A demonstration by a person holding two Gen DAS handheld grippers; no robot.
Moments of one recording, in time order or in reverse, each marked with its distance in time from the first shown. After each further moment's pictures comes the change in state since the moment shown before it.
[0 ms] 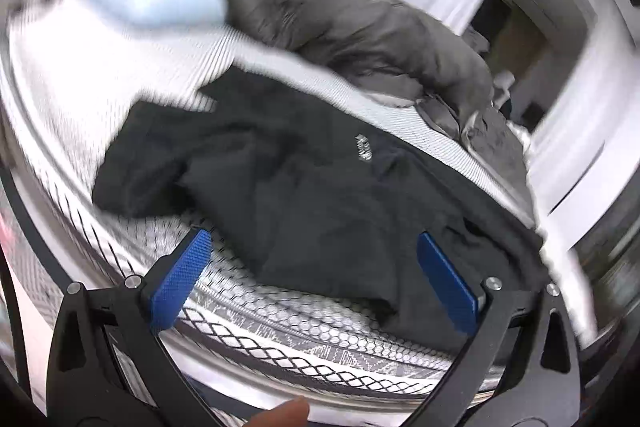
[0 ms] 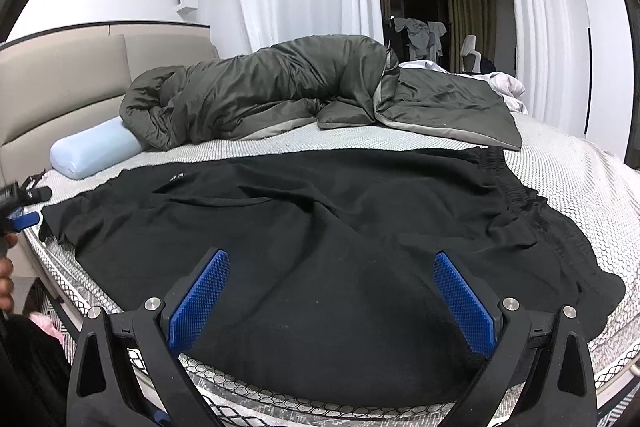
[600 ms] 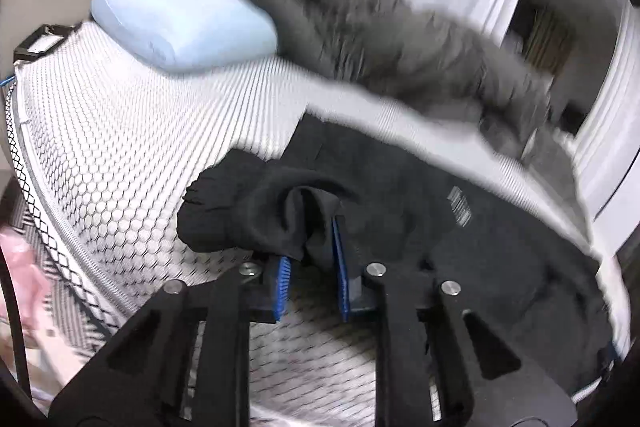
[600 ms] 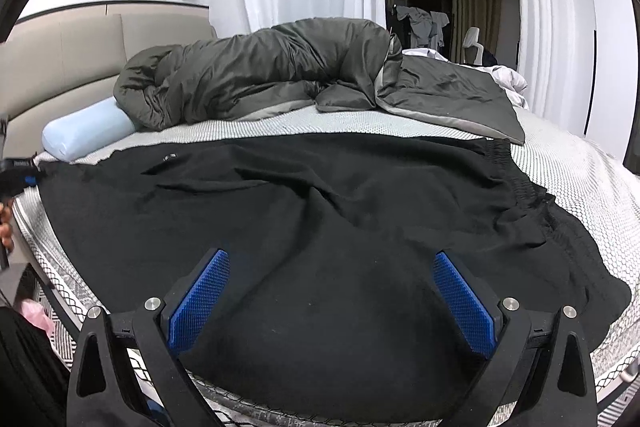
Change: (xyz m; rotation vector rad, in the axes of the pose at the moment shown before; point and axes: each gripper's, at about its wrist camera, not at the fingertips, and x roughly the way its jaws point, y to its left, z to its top) left arm 0.033 0.079 0.089 0.110 -0.066 0.199; right arm 0.023 0.007 0.002 -0.031 0.072 -0.027
